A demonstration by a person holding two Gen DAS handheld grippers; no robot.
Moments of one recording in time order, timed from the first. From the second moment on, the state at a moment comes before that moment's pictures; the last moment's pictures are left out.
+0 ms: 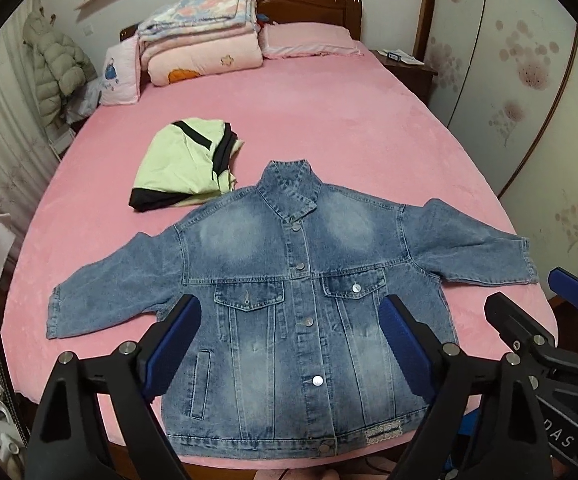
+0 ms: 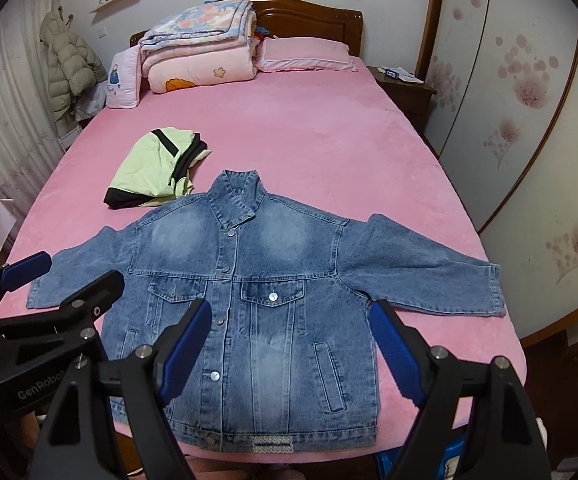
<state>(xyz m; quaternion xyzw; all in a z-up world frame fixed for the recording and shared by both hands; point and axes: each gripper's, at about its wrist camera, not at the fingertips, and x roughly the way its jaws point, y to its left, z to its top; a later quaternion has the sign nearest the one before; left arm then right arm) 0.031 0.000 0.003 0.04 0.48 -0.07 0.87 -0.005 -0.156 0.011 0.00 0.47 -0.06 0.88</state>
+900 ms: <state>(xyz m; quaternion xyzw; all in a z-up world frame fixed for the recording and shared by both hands) 0.036 0.042 0.003 0.03 0.48 -0.12 0.87 -0.012 -0.102 0.013 -0.02 0.48 -0.11 0.87</state>
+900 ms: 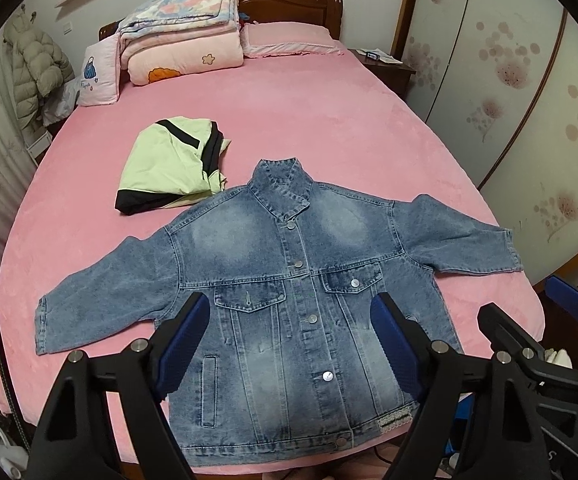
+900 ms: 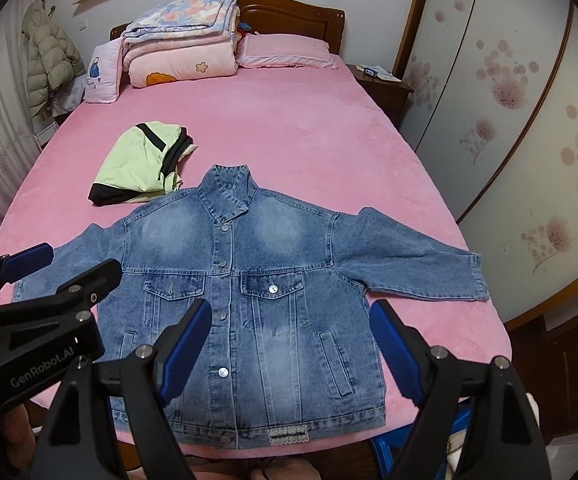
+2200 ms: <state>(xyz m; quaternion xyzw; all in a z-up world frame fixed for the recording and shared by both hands) 0.034 -0.032 0.039 0.08 0.41 -0.13 0.90 -0.021 -0.161 0.011 0.00 0.47 -0.10 0.88</state>
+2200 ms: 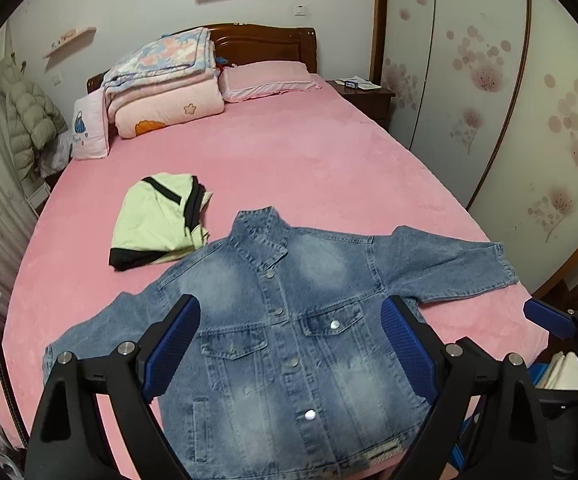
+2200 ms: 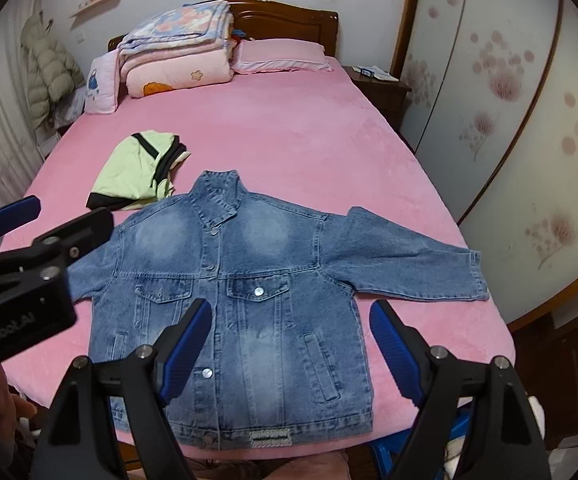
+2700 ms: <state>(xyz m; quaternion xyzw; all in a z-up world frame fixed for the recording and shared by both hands) 0.091 -0.225 0.011 0.06 0.48 -0.16 0.86 0.000 -0.396 -0.005 0.13 0.43 -0.11 0.89</state>
